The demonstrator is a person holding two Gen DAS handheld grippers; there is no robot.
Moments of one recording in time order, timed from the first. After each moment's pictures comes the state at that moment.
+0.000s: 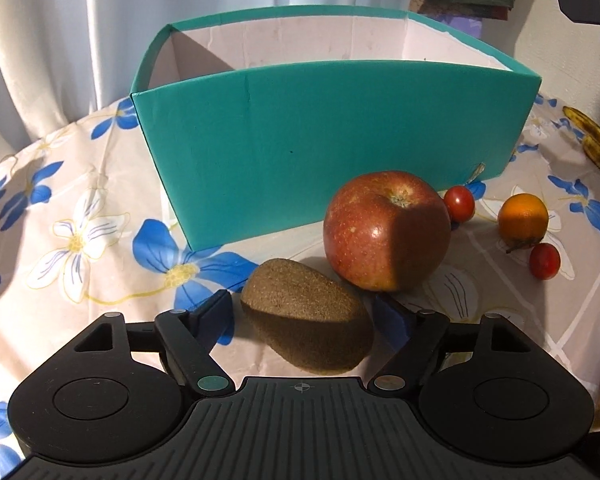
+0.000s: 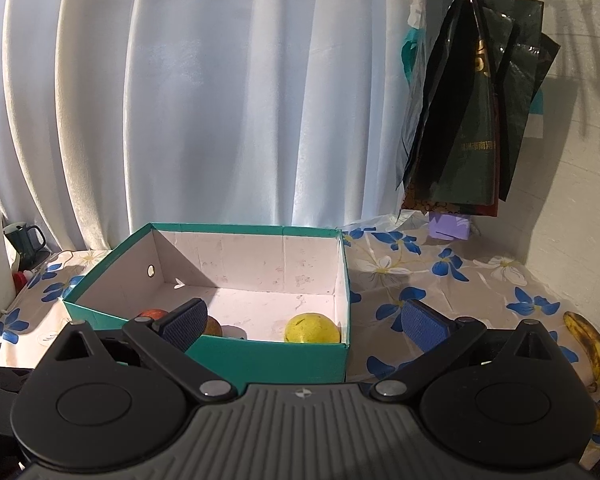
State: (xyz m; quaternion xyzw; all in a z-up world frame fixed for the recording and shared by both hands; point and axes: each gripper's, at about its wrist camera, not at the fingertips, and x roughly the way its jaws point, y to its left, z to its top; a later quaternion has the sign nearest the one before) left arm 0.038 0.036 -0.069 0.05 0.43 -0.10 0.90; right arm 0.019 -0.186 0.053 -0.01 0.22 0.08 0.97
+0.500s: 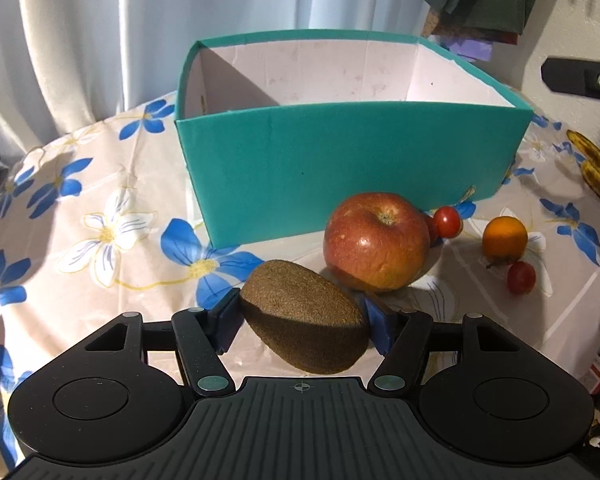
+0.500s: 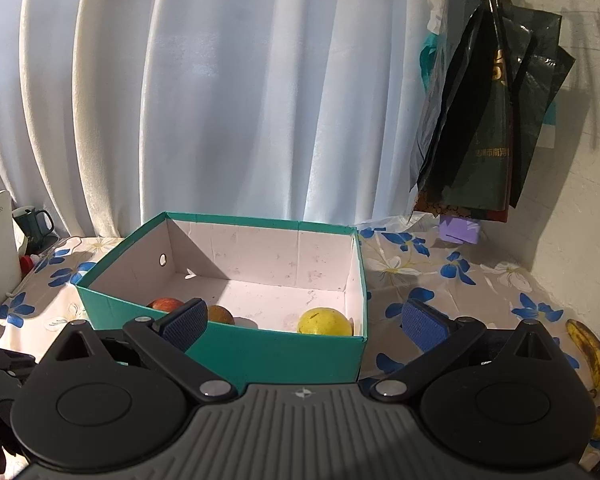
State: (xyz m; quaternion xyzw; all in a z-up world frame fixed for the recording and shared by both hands) left arm 0.014 0.037 -0.037 0.02 0.42 -0.07 0.90; right arm 0.009 -0.172 0.049 -0.04 0.23 0.10 0.97
